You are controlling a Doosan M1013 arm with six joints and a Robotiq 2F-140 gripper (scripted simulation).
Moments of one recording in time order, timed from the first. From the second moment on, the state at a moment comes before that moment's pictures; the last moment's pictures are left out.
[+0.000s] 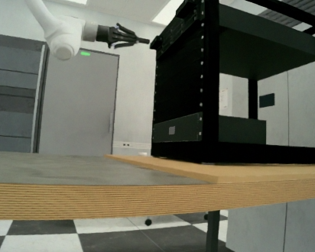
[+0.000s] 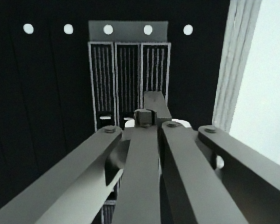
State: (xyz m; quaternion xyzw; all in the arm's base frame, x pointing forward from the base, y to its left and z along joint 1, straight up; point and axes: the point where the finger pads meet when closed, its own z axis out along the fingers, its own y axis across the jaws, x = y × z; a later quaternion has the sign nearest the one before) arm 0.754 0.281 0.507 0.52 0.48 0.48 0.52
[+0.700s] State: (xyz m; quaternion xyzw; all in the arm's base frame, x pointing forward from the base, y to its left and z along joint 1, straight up) arm 0.755 0.281 0.507 0.52 0.48 0.48 0.52
